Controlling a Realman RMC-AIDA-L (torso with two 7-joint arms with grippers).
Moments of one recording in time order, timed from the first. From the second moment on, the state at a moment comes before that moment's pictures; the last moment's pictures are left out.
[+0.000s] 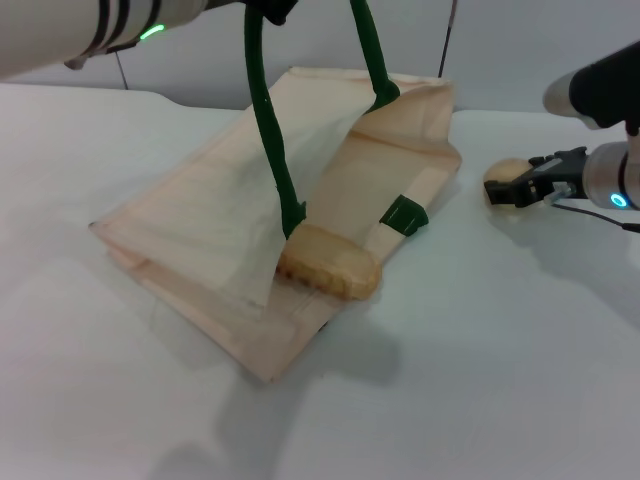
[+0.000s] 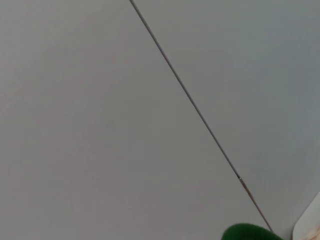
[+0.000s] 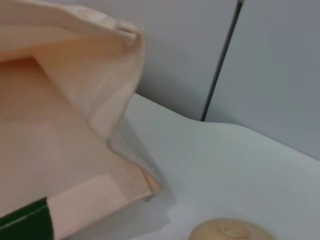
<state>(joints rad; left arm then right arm) -0.41 -2.03 1.73 2.02 -0.17 -1.02 0.30 0.83 2.02 -1.40 -0.50 -2.24 -0.50 2.24</state>
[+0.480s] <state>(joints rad) -0.41 -2.03 1.73 2.02 -0.17 -1.02 0.30 0.83 2.02 -1.39 -0.49 -2.24 -0.50 2.25</state>
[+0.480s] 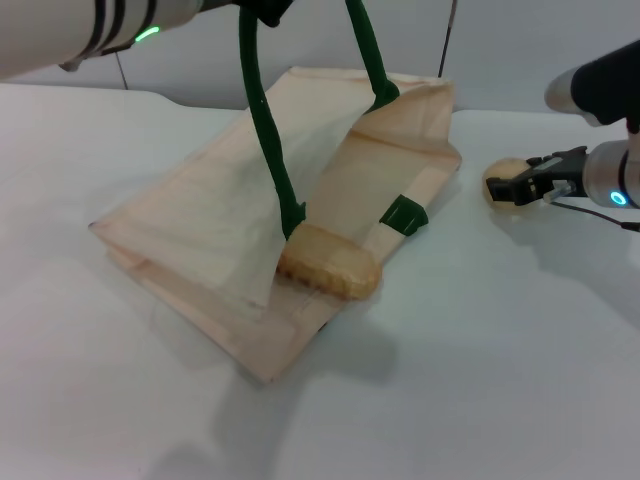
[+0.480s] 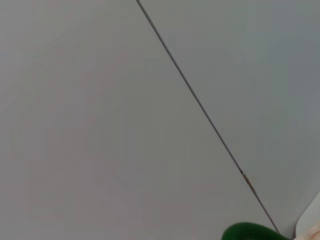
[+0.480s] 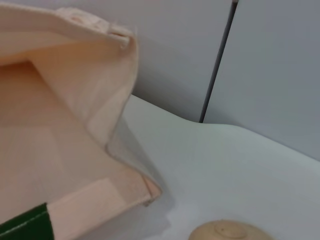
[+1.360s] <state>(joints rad) -0.40 -2.03 1.72 2.02 -0.16 -1.02 0.30 0.79 2.02 -1.39 -0.65 -2.24 -0.59 2.25</state>
